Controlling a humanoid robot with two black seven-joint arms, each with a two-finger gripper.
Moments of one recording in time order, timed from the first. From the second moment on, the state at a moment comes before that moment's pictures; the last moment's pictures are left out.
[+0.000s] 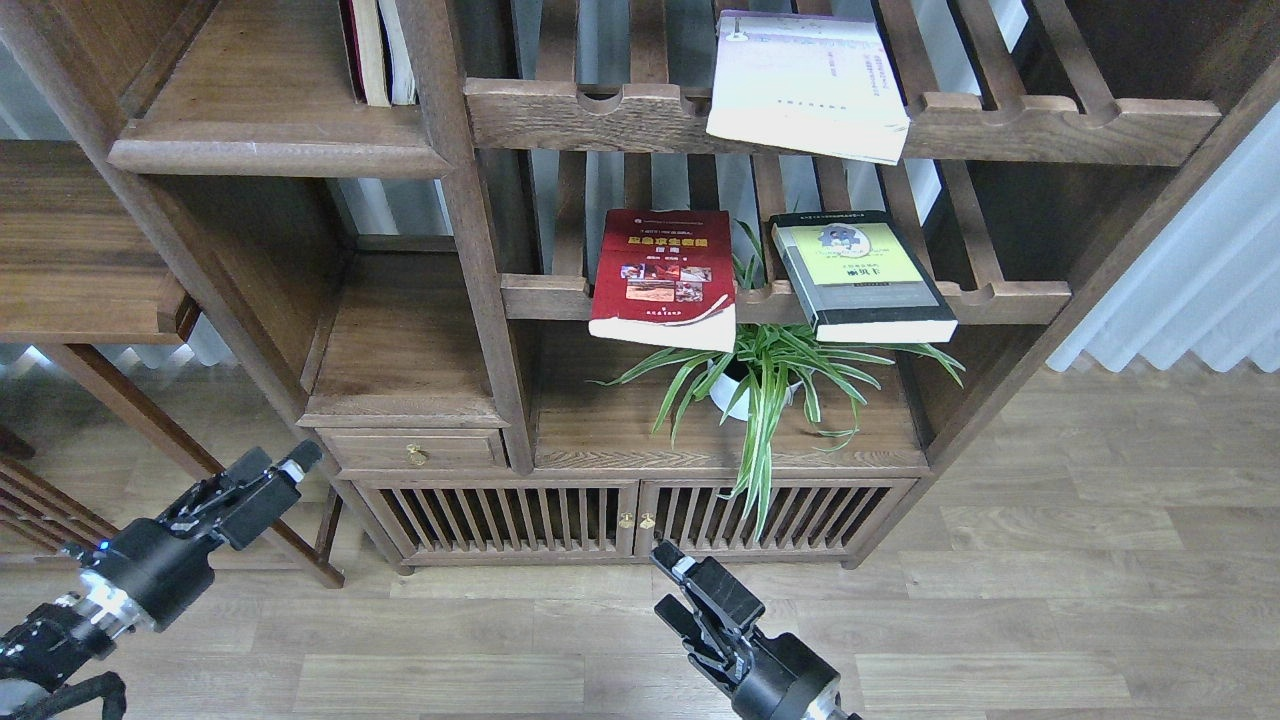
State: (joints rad) left arm 0.06 0.45 -1.24 -1.27 0.36 -0.49 0.00; right arm -0.33 0.01 1.04 1.37 0.02 0.32 -0.26
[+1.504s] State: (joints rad) left arm 0.03 0.43 -1.47 -1.13 0.21 -0.49 0.11; right arm 0.01 -0.01 0.96 1.05 0.02 0.58 -0.26
